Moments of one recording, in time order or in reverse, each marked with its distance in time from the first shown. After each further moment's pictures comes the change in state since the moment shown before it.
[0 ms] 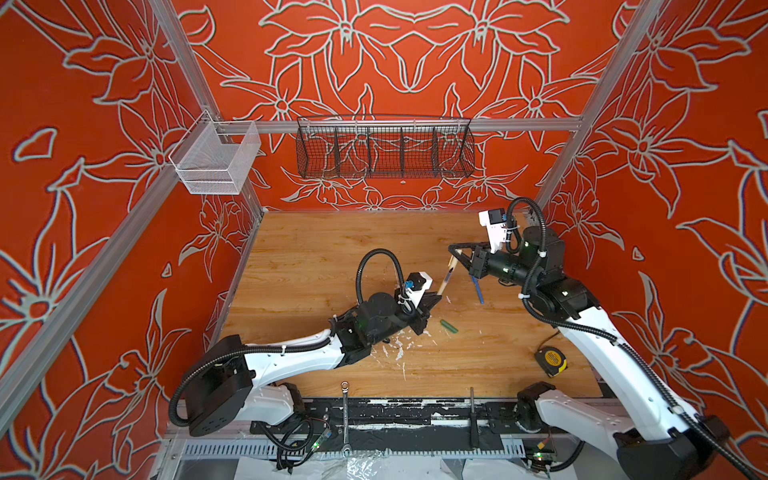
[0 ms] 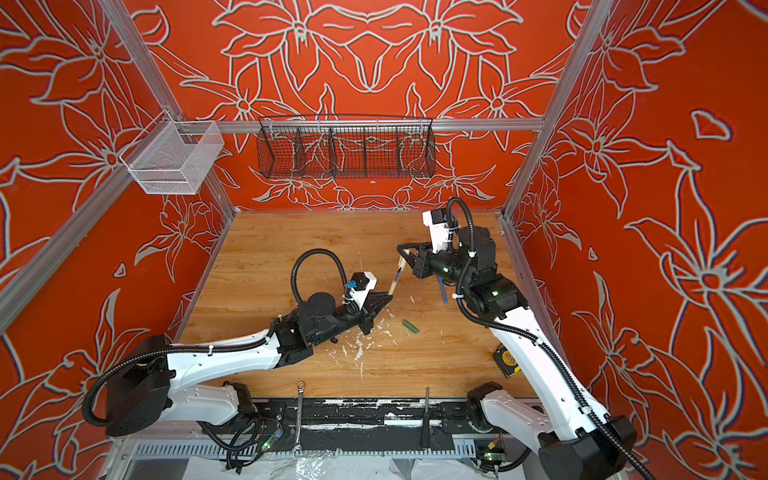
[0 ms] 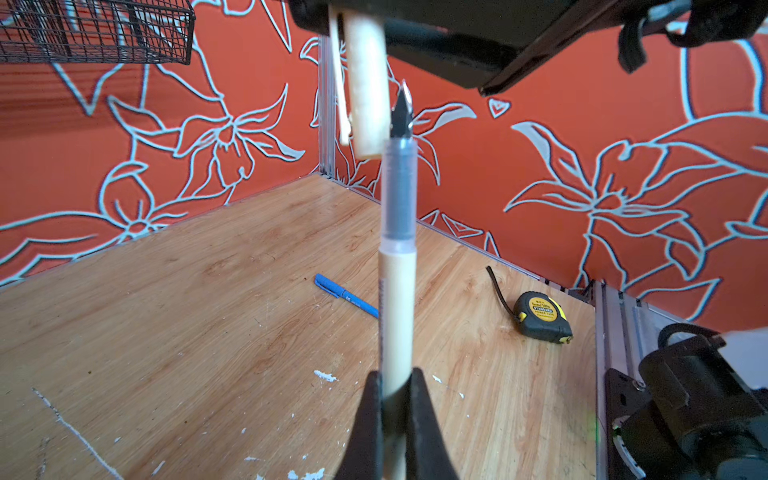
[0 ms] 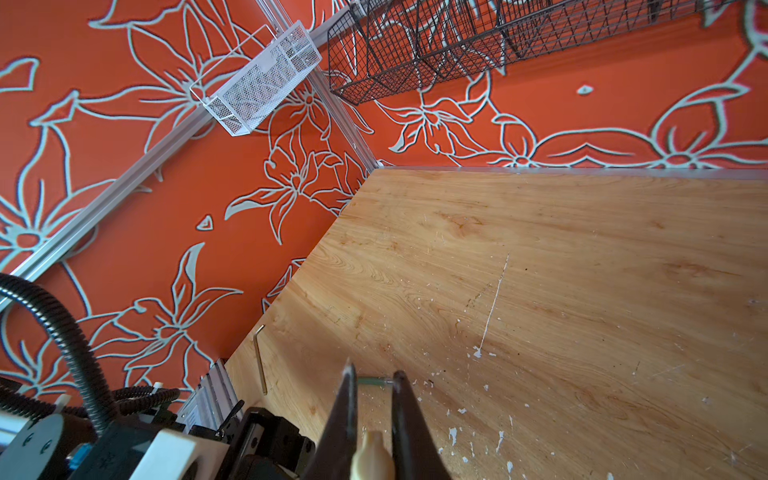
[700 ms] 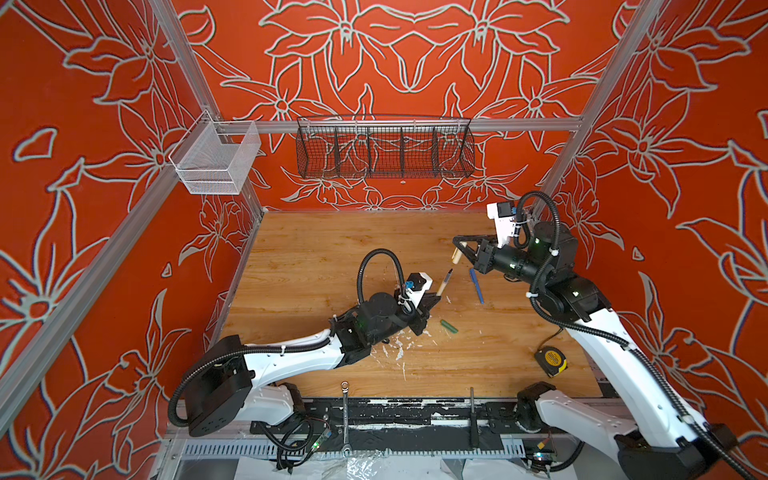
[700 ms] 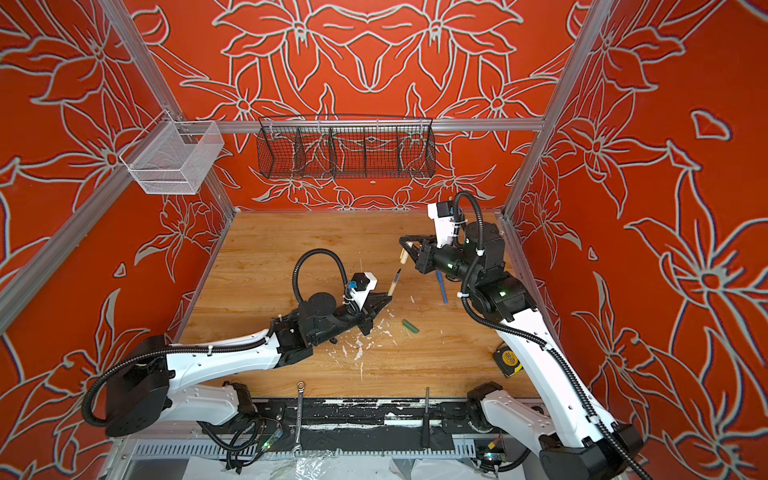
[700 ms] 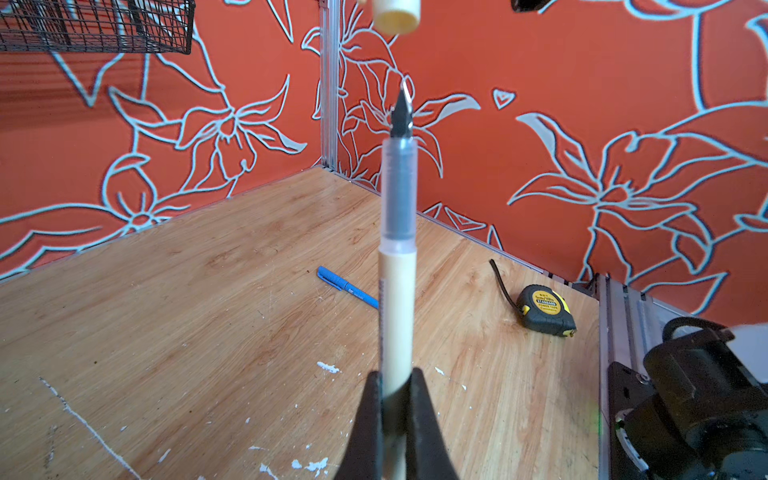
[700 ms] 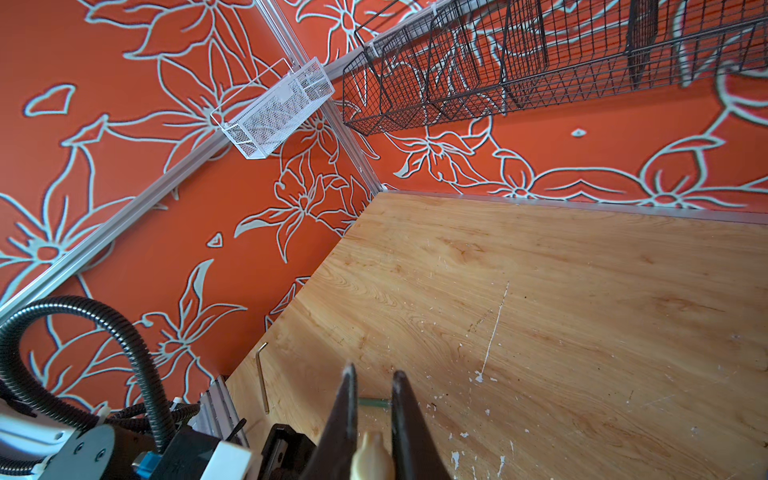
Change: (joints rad) left arm 0.000 0.000 0.002 -0.021 -0.001 0.000; right arm 0.000 -0.013 0.072 -0.018 0.016 0.000
